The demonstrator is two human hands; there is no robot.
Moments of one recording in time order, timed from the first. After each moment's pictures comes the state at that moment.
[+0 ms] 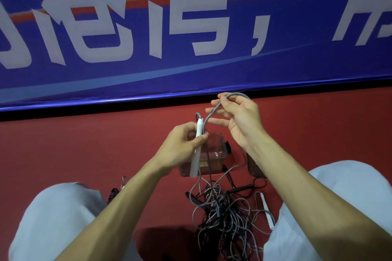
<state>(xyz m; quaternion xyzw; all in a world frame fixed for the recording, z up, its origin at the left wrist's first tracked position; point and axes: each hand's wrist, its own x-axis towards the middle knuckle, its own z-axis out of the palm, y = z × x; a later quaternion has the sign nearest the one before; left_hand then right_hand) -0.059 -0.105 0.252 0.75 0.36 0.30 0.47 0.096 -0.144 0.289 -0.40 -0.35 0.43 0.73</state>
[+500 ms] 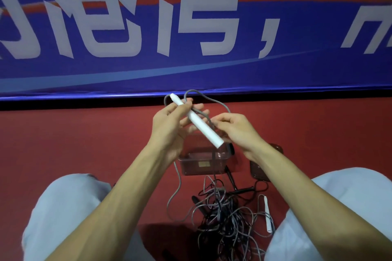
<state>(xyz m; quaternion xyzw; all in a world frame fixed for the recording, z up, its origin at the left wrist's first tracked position) -0.071 -0.108 0.292 0.41 0.26 0.53 0.70 0.085 -0.137 0.266 -0.59 -0.48 0.39 0.51</state>
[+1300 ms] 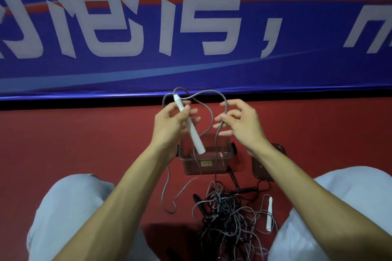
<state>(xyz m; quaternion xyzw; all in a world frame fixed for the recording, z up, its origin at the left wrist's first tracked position) -0.082 -0.088 0.274 0.50 0.36 0.50 0.60 0.086 -0.129 0.261 -0.56 -0.49 0.29 0.60</state>
